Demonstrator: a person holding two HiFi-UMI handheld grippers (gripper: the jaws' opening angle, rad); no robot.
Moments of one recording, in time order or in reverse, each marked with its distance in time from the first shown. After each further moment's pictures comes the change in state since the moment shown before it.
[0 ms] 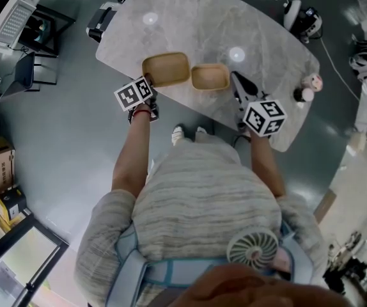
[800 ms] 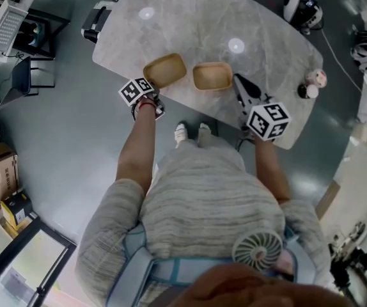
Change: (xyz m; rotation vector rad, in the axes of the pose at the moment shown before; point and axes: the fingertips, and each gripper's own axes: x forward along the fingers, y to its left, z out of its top) left arm 0.074 0.053 -0.054 -0.294 0.170 0.068; right arm 0.010 -0.002 -0.013 0.013 0.039 -0.020
